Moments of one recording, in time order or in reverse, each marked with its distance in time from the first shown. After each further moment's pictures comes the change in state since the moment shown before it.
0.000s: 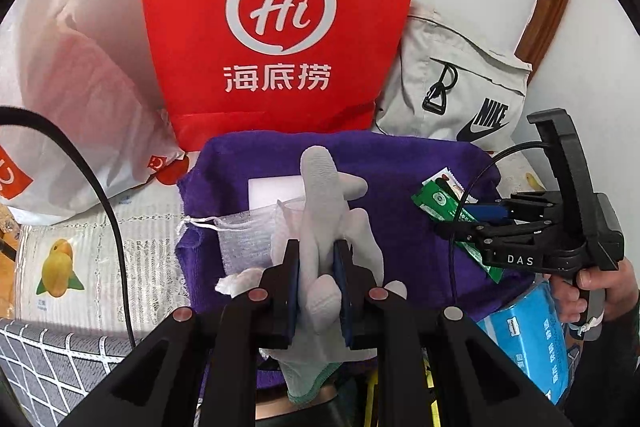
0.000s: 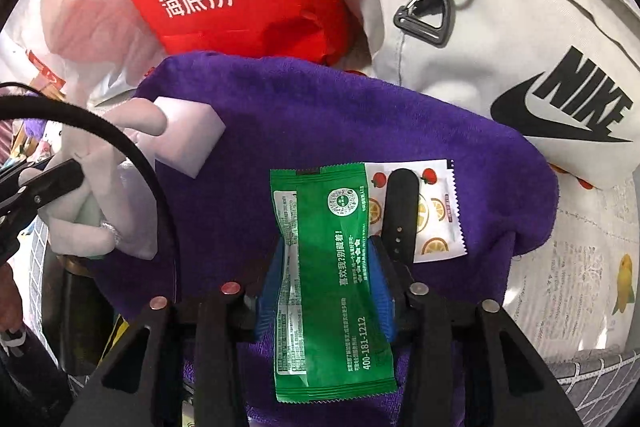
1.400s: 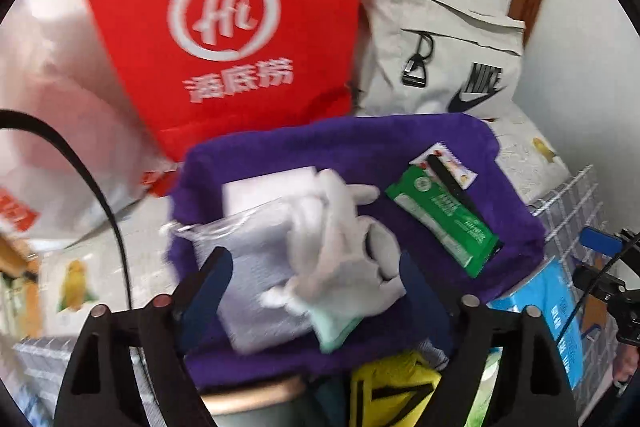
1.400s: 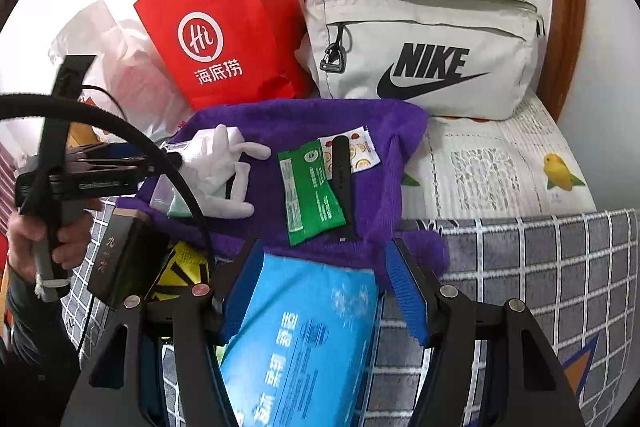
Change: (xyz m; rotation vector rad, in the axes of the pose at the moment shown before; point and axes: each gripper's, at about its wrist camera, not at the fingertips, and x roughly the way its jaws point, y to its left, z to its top) left arm -0.003 -0.044 0.004 0.119 0.053 0.126; right arm -0.124 -0.011 -0.129 0.178 -0.285 -0.006
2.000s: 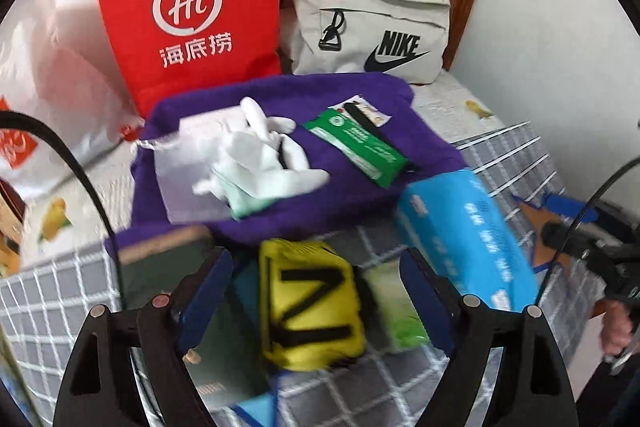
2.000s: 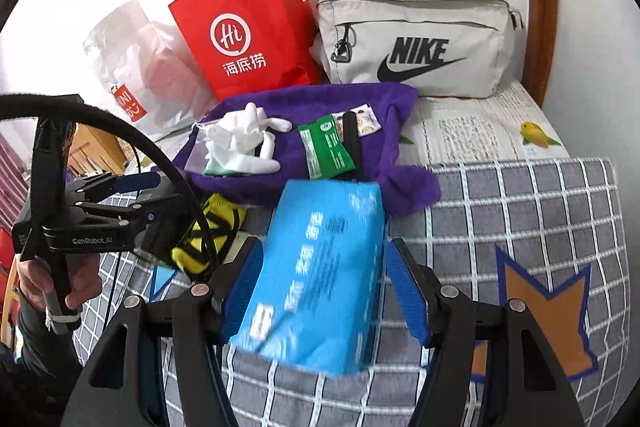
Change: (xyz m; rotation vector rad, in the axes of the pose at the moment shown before) left arm -0.061 -0.045 -0.083 0.015 -0.032 -0.163; right arm -0.061 0.007 -0.067 0.013 -0.043 0.021
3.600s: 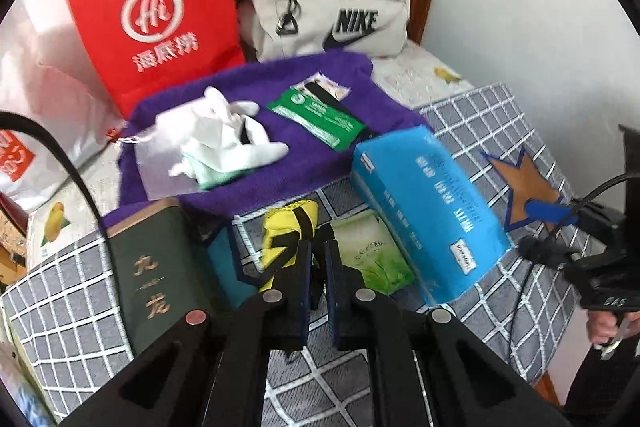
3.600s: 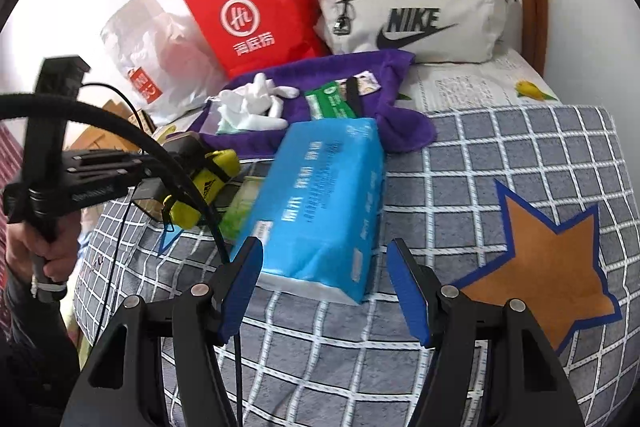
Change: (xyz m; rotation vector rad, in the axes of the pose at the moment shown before) left arm -0.024 -0.033 -0.020 0.101 0.046 0.021; right arm -0.014 -0.011 -0.052 0.003 0.014 0.065
